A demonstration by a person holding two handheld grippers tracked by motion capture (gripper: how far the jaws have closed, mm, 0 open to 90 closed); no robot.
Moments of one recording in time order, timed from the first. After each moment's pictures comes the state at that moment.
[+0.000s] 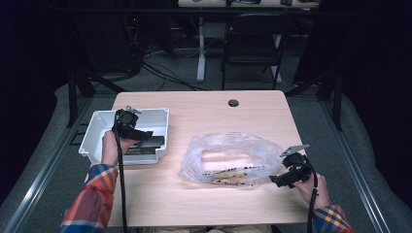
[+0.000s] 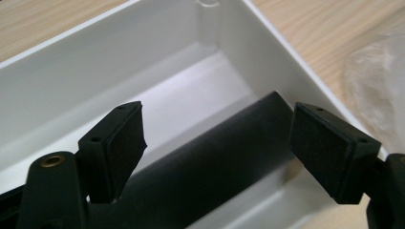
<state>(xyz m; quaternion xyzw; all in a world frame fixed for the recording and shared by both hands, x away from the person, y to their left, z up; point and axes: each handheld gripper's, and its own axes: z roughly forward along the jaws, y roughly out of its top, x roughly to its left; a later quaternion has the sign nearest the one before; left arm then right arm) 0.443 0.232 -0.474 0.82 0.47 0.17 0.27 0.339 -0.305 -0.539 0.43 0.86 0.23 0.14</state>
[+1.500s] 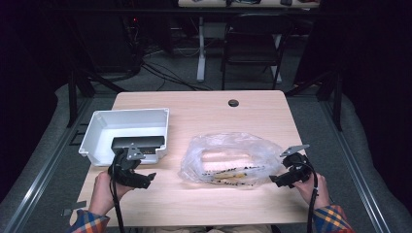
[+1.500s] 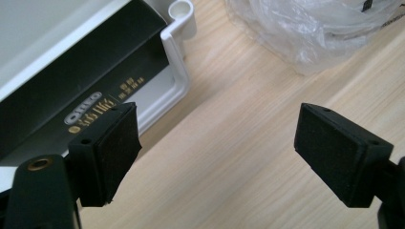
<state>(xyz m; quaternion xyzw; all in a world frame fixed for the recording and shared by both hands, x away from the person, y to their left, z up) 0.305 0.206 -0.479 0.87 0.39 0.18 0.25 0.338 -0.305 -0.538 0.43 0.86 0.23 0.14</state>
